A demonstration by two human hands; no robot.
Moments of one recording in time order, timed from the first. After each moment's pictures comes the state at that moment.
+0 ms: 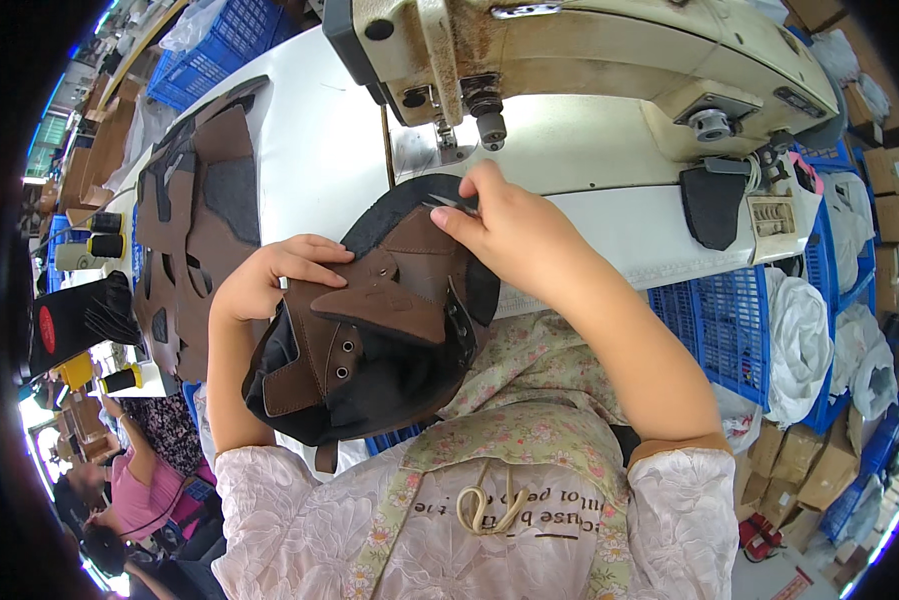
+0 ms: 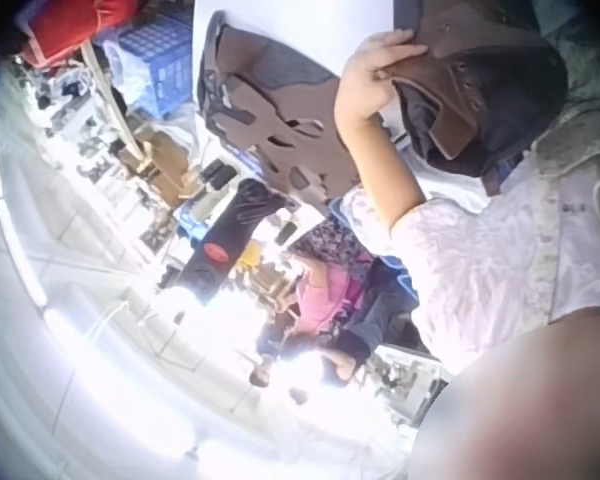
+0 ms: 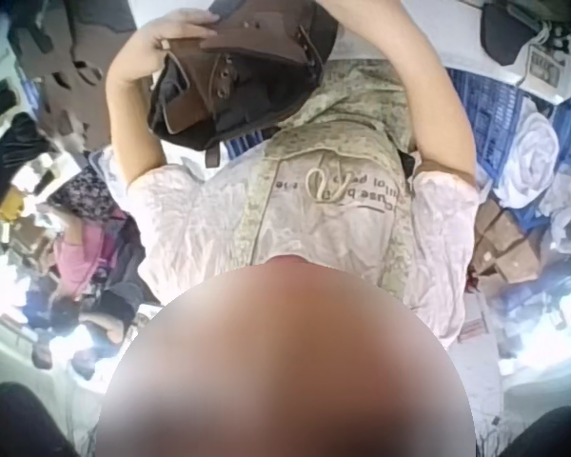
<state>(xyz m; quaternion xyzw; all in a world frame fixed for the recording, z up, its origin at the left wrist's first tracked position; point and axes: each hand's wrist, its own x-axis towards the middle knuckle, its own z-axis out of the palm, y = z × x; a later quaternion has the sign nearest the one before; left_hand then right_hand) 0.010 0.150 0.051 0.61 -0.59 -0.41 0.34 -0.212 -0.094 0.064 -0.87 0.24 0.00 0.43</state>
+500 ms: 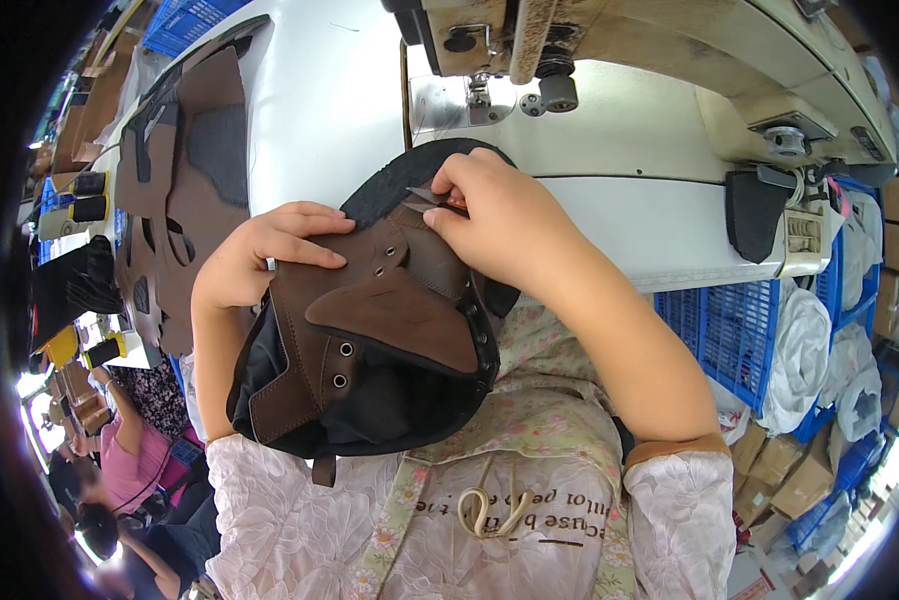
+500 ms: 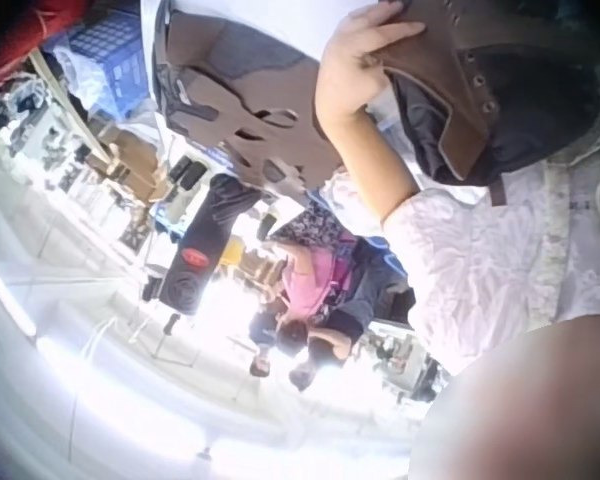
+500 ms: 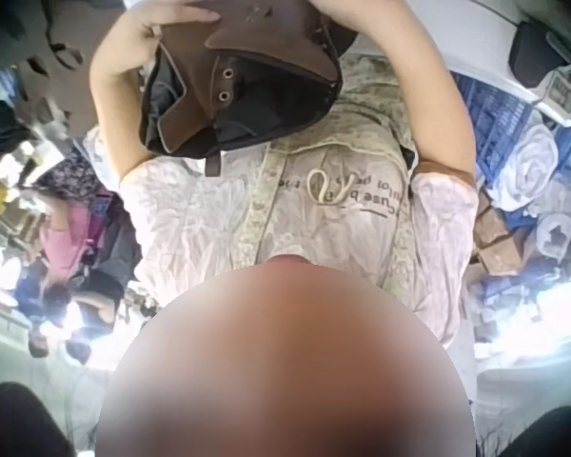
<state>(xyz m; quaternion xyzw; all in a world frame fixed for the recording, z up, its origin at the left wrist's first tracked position) 0.010 0.157 0.043 0.61 -0.61 -0.37 0.35 -0.185 -0.072 0.031 -0.87 0.15 -0.01 0.46</state>
